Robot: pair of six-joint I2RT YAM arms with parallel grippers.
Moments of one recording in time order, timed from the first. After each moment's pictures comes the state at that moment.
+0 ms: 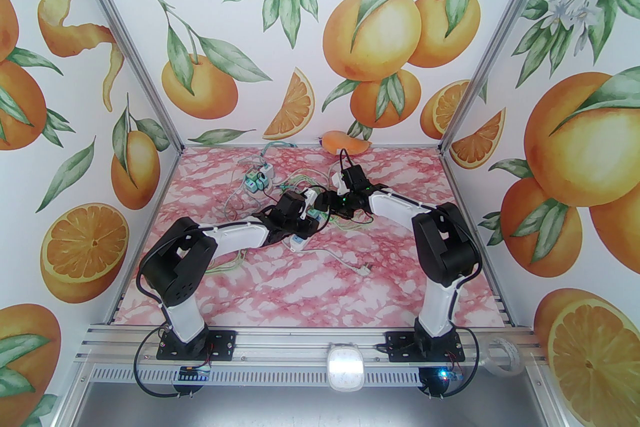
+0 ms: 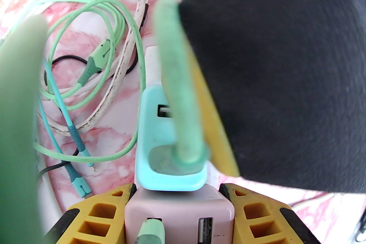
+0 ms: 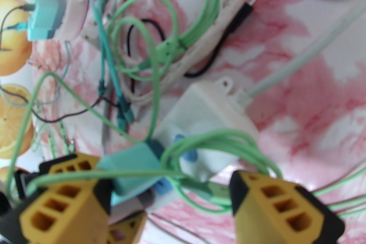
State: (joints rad) left arm -0.72 1.80 1.01 -0.02 0.00 -0.18; right arm 0.41 1.92 1.26 -0.34 -0.45 0.57
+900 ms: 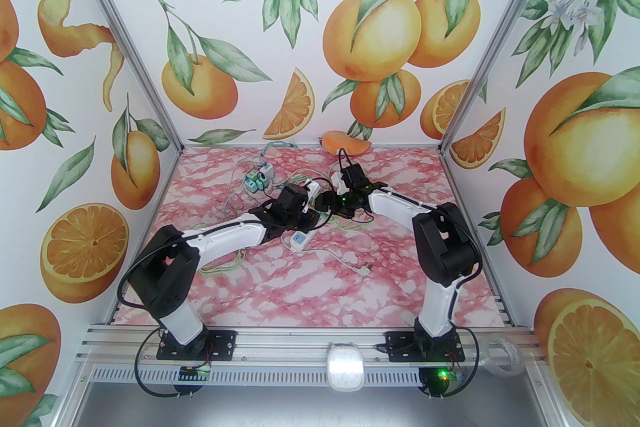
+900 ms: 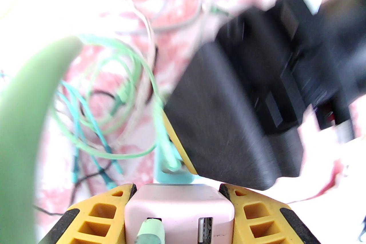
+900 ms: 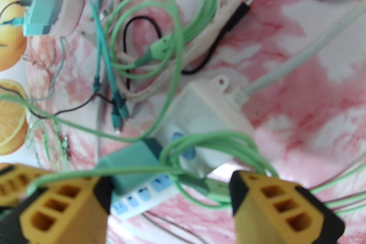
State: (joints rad) left arm -0.73 1.68 1.10 -0.15 -0.07 -0.13; right arm 0.42 1.92 1.28 -0.39 -0.43 0.54
